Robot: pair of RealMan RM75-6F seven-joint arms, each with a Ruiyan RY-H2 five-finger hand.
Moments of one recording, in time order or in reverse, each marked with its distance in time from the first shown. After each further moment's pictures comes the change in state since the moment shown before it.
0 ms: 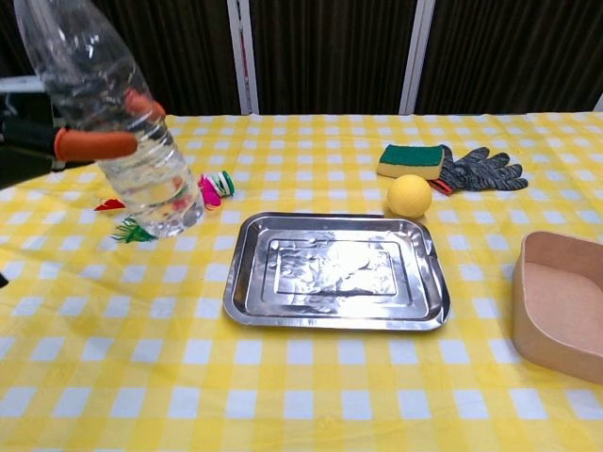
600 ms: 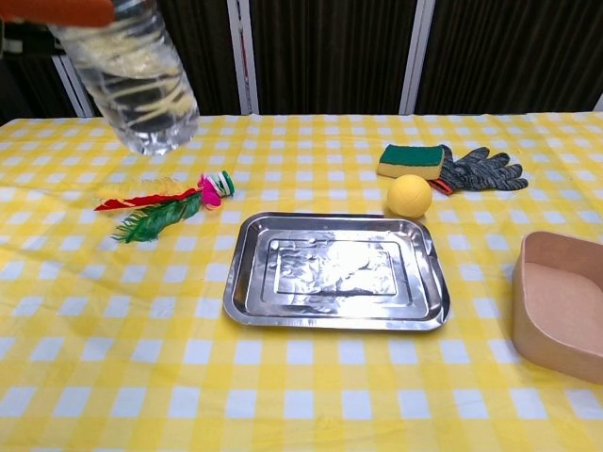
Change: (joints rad) left arm -0.036 0.199 -0.056 -0.266 -0.175 0.041 0.218; right arm 0.001 0.000 -0.003 -0.009 -0.004 0.001 -0.011
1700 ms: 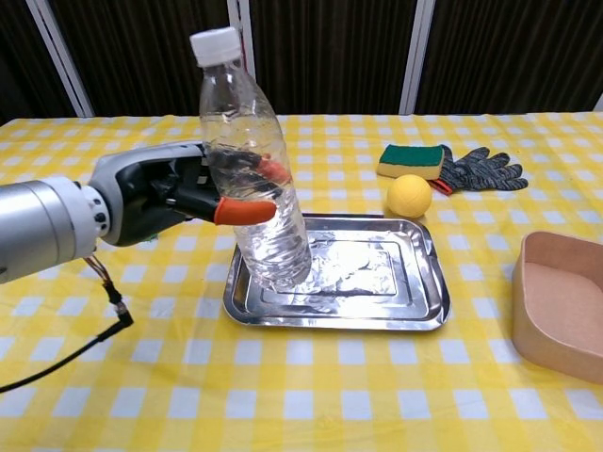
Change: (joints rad) left arm -0.156 -0.538 0.061 0.444 -0.050 -0.114 0.054; right arm 0.003 0.006 0.004 0.009 0.002 -0.002 0.030
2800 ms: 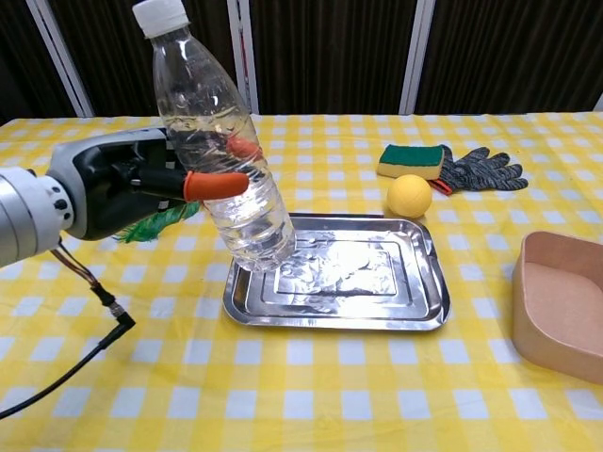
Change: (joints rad) left arm 0.075 0.041 -0.007 -0.095 -0.013 0.099 -0.041; right arm 0.005 -0.006 -0.007 -0.006 0.000 -0.015 -0.030
